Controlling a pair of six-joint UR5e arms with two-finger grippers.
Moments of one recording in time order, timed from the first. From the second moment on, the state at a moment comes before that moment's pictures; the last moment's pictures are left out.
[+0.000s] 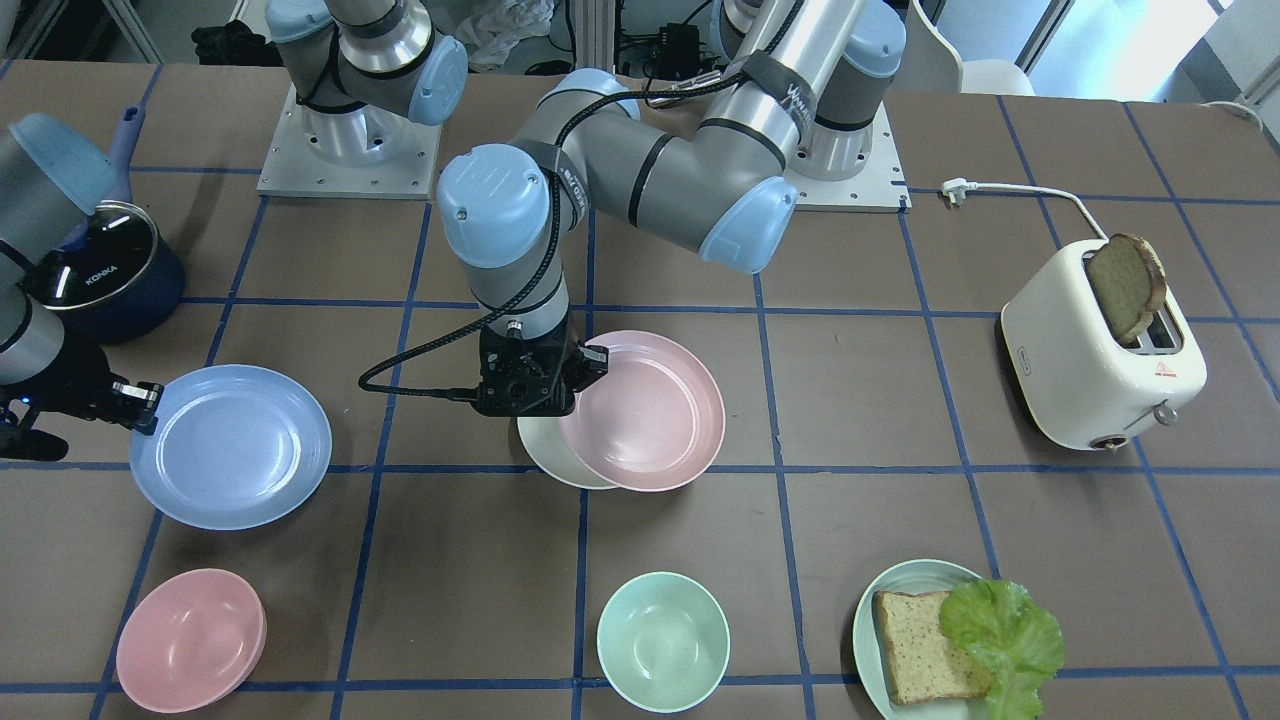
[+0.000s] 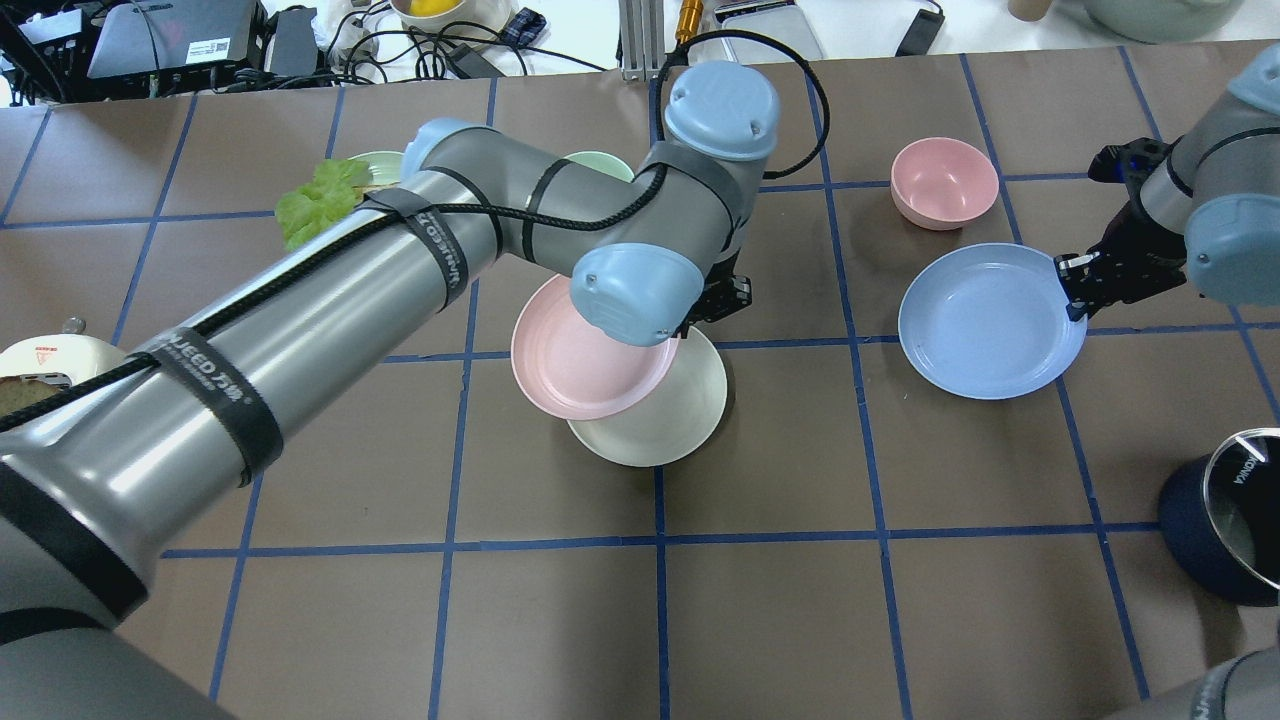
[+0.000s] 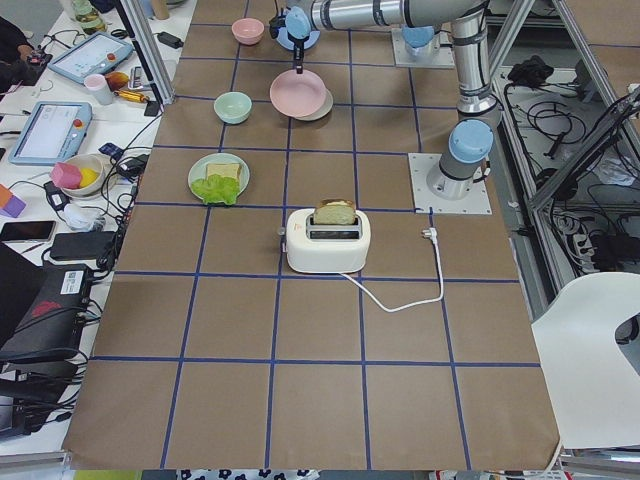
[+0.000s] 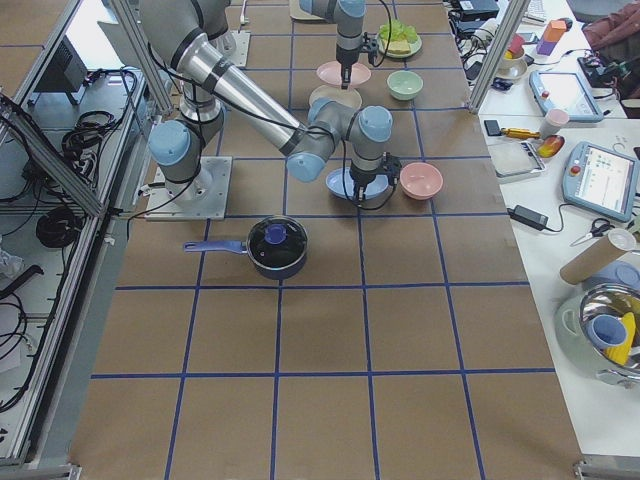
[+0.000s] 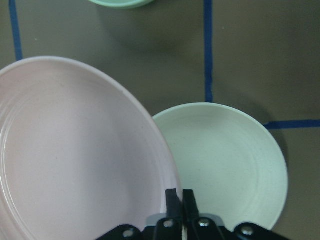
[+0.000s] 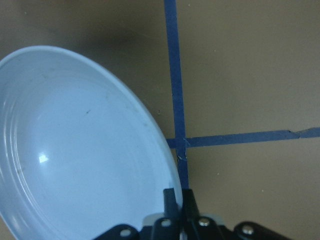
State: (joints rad) left arm -2.09 -2.08 -1.47 -1.20 1.66 -0.50; right arm 1.13 -1.29 1.85 -2.08 -1.57 -0.36
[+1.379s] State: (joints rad) left arm -2.12 -2.12 -1.46 -1.19 1.65 -0.57; right arm 1.14 -1.30 1.84 -2.07 -1.57 -0.35
